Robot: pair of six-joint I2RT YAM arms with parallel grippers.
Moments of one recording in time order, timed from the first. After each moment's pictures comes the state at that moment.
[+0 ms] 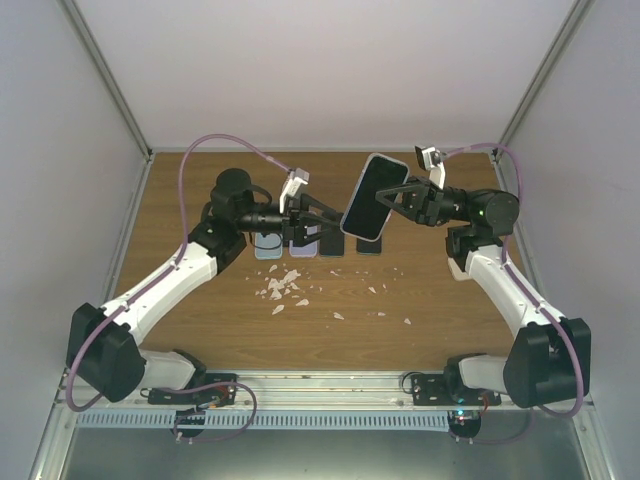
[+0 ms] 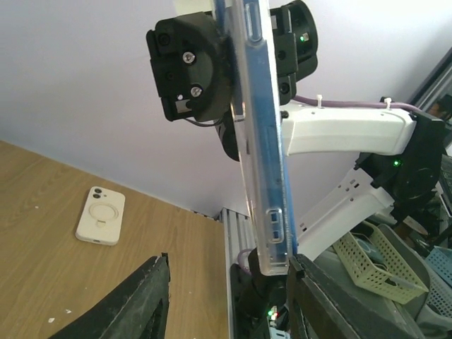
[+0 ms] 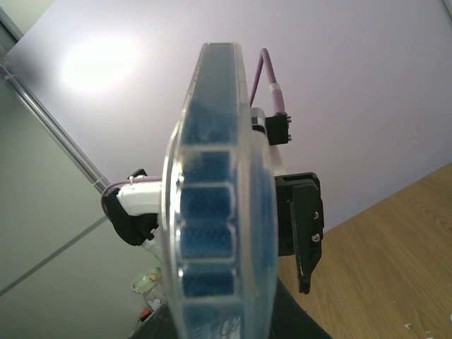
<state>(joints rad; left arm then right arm) -0.52 1.32 1.06 0.24 1.06 -0.41 0.17 1.28 0.92 1.11 -1.31 1.33</state>
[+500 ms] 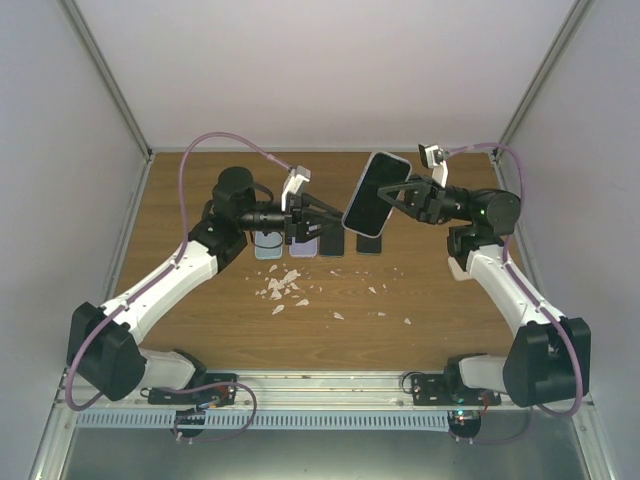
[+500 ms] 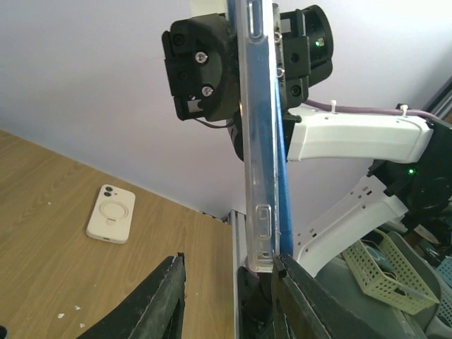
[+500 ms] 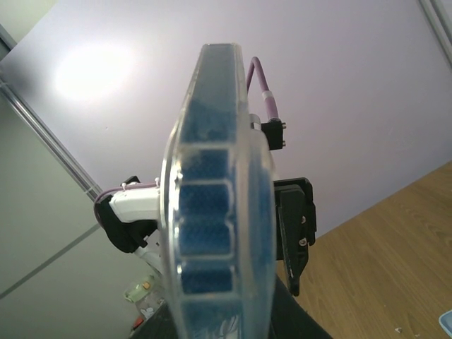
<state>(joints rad) -0.53 1.33 1.08 0.20 1.02 -0.41 0.16 1.28 0.92 1.12 -1.30 1.33</state>
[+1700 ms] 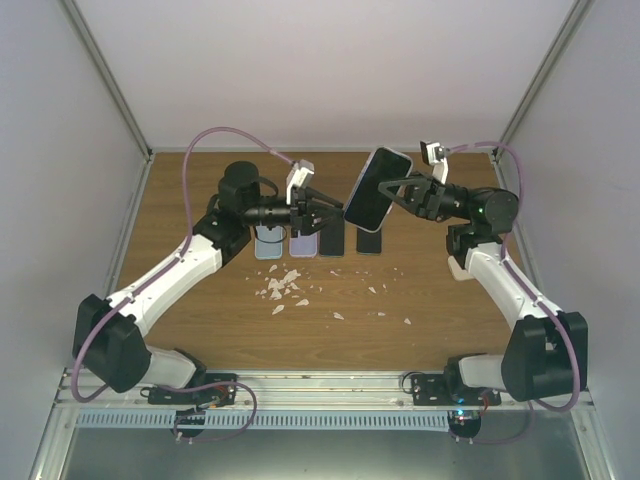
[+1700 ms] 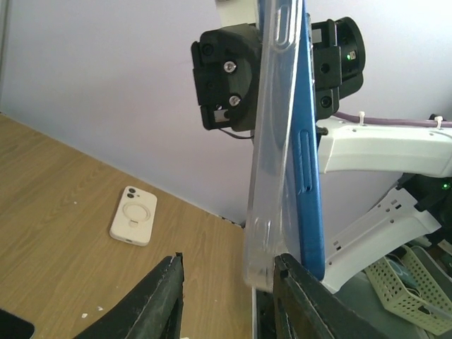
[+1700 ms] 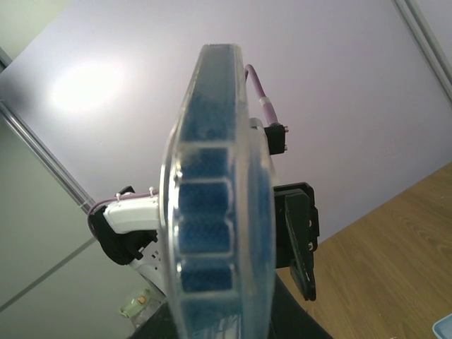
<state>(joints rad) -0.53 1.37 1.12 0.16 0.95 -0.40 0.15 1.31 0.92 1.14 -1.26 1.35</state>
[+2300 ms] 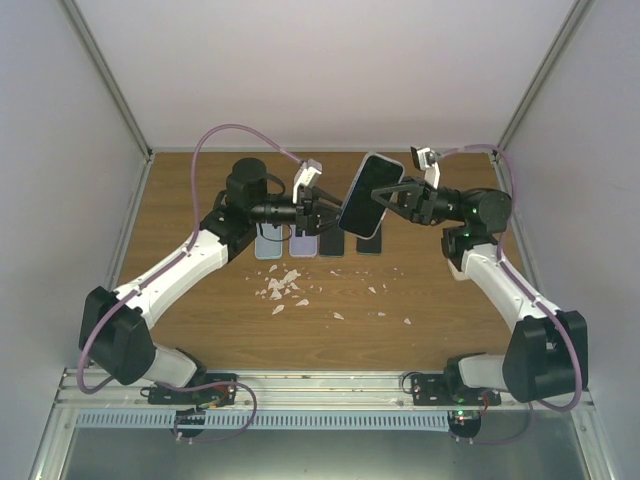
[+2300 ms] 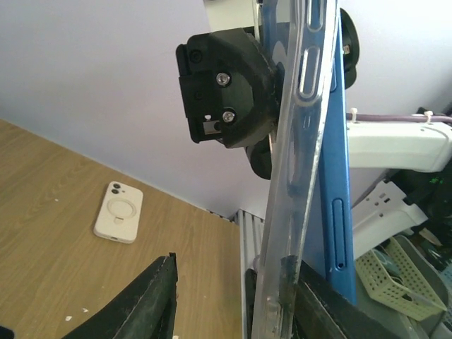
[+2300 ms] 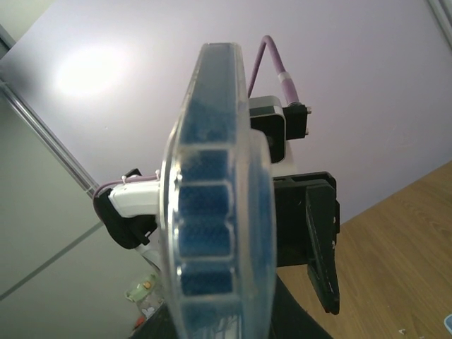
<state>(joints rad) -0.54 1.42 1.18 0.15 0.97 -0.39 0.19 1.31 0.91 1.11 -1.28 1.30</state>
